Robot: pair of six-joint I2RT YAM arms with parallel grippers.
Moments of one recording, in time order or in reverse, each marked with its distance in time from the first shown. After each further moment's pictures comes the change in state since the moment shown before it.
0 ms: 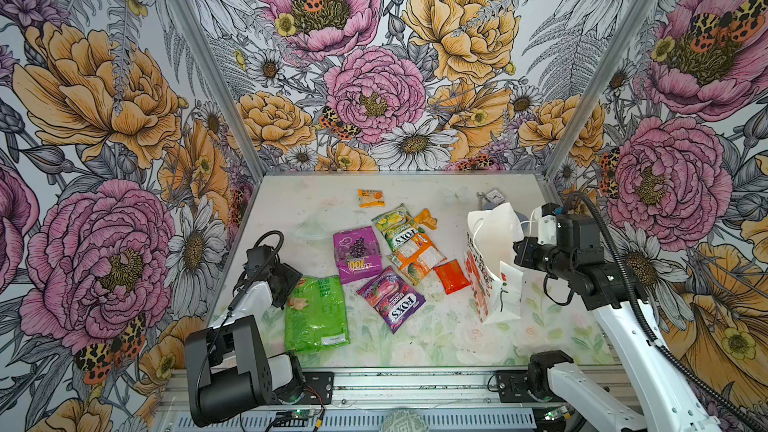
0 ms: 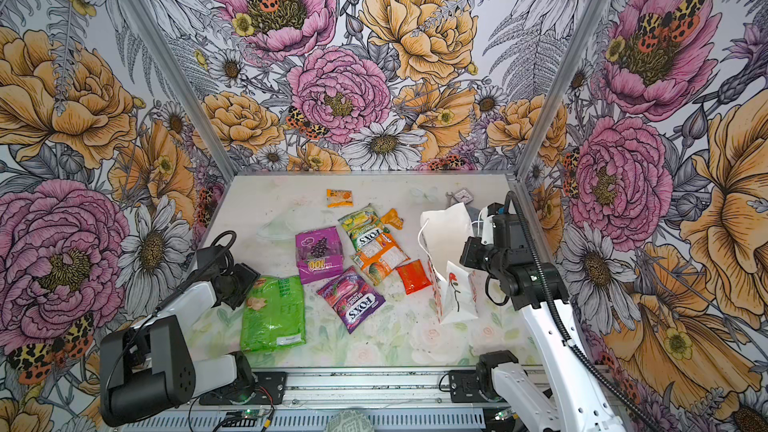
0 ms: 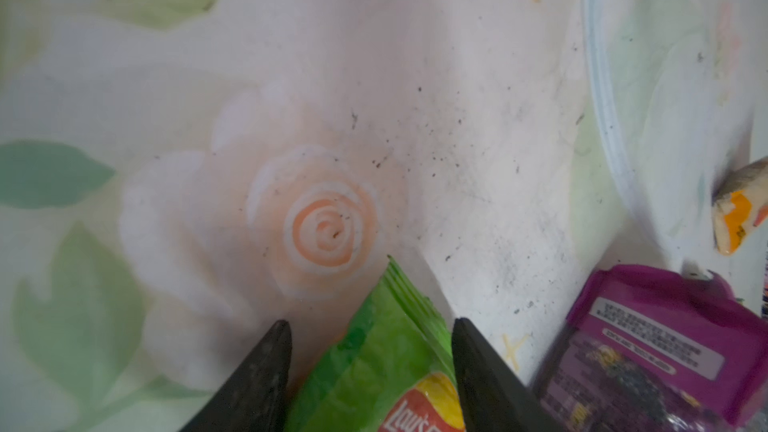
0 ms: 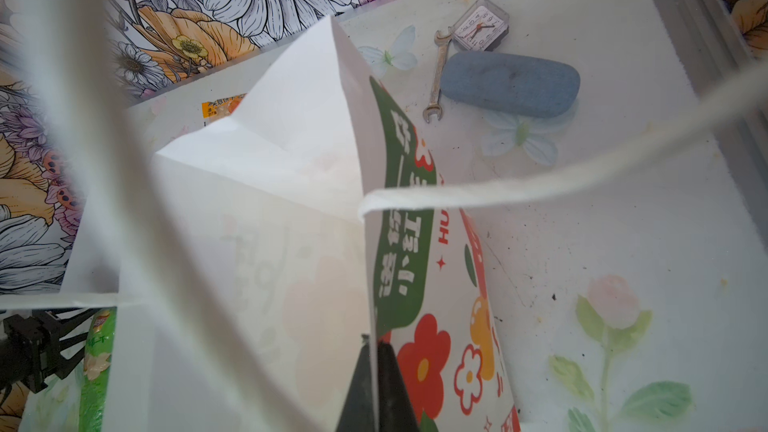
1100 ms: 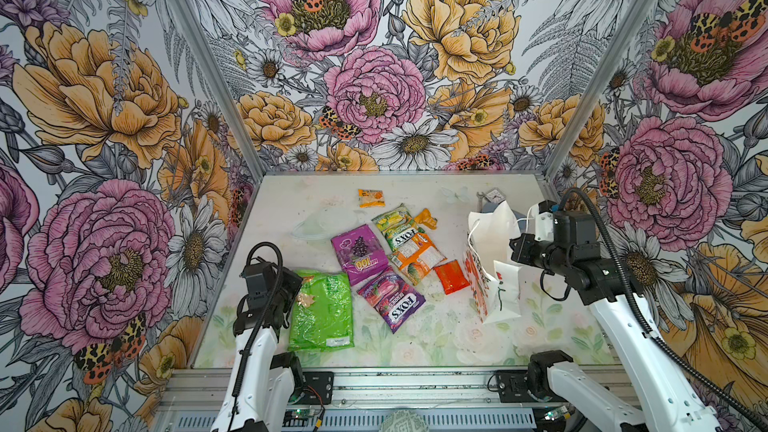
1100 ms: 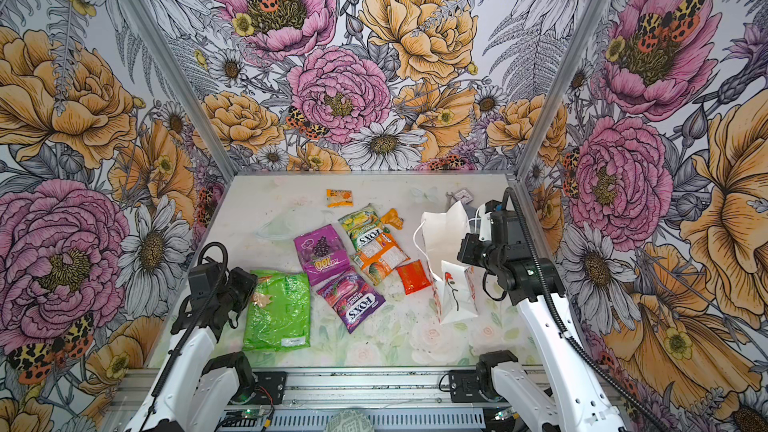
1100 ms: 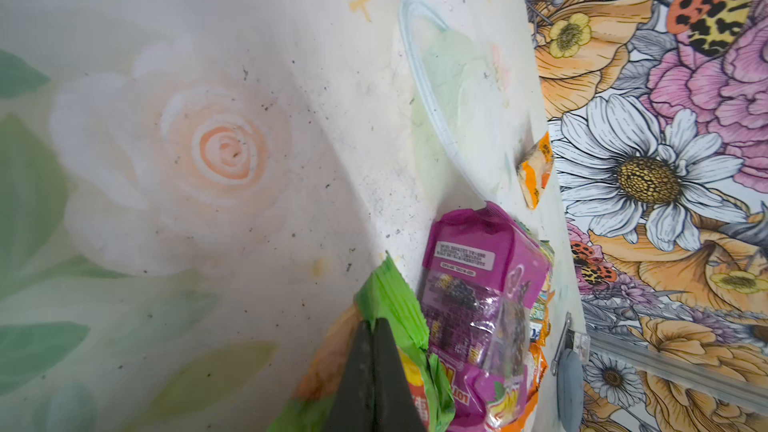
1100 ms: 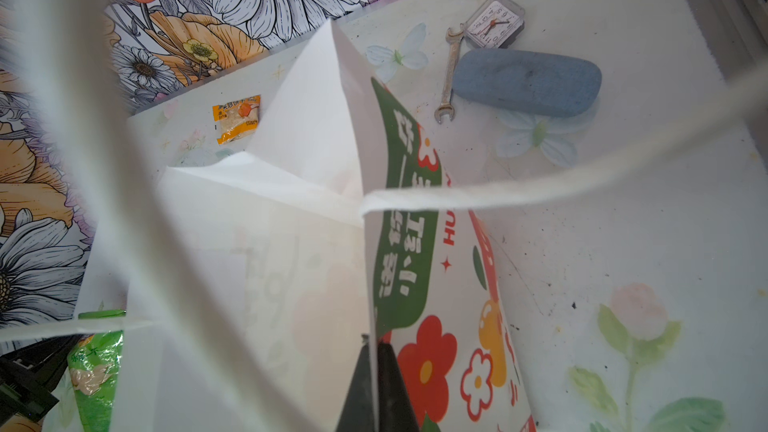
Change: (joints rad) left arm -0.067 -0.539 -0.156 -0.027 0.046 -0.175; right arm 0.000 0.031 0.002 0.029 -0.024 0.023
